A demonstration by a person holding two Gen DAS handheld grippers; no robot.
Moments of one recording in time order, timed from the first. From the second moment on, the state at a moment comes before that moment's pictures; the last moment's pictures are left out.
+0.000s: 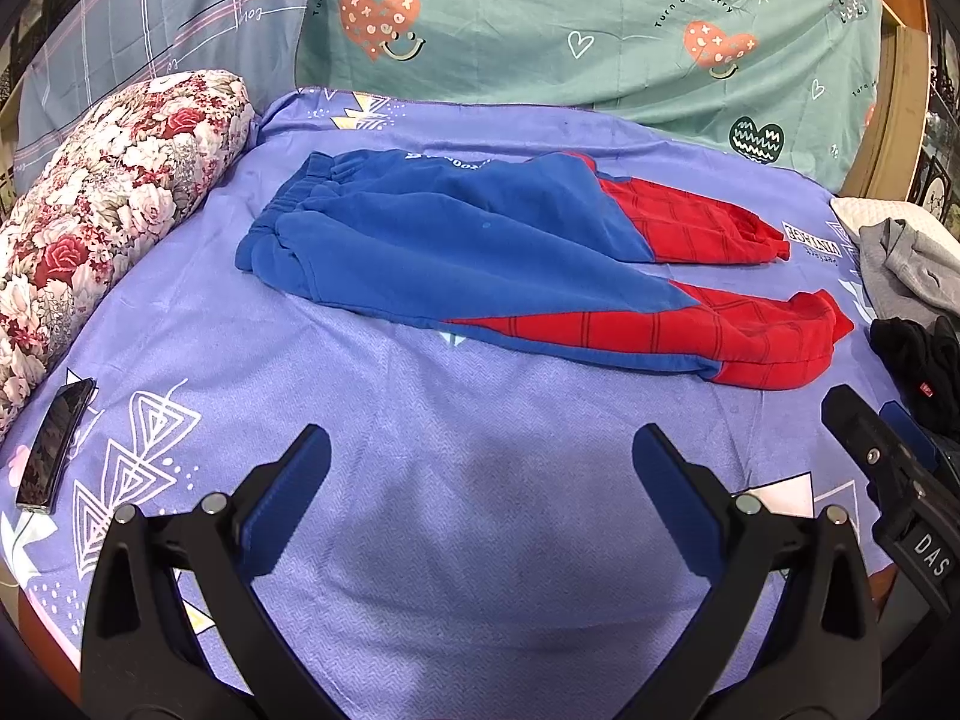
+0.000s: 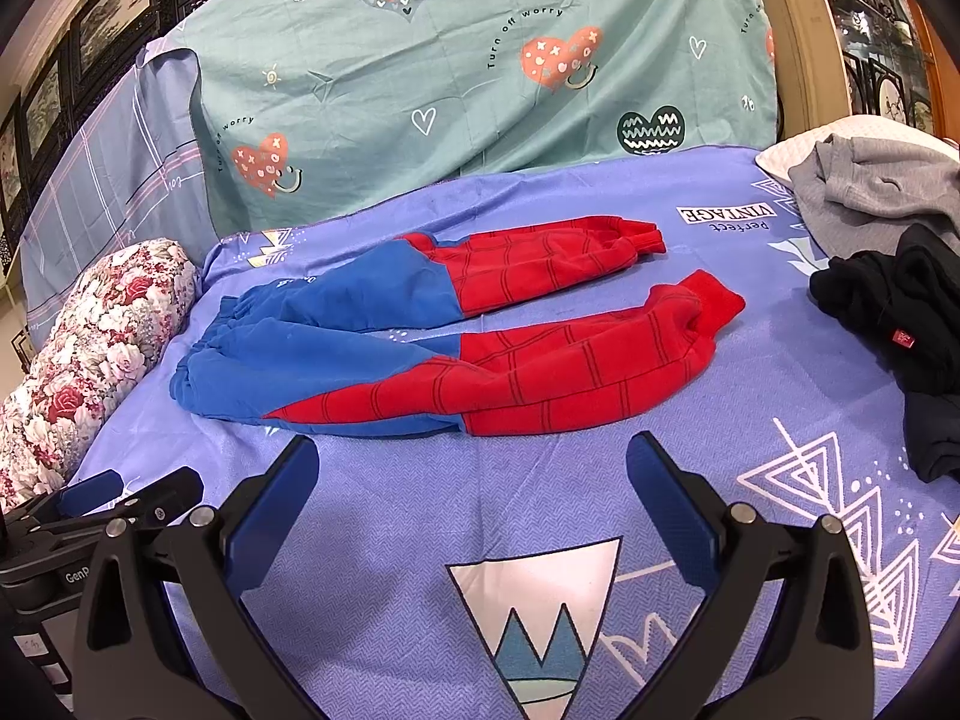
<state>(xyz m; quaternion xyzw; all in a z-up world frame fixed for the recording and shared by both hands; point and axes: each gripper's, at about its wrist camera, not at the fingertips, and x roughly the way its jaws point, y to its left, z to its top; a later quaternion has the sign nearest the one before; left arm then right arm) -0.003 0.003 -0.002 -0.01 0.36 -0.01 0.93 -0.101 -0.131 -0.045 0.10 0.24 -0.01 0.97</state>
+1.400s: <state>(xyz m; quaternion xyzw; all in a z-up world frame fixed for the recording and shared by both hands) 0.064 0.122 -0.006 -0.15 0.43 -0.11 0.89 -0.091 -0.132 -0.050 0.12 0.27 0.00 0.96</state>
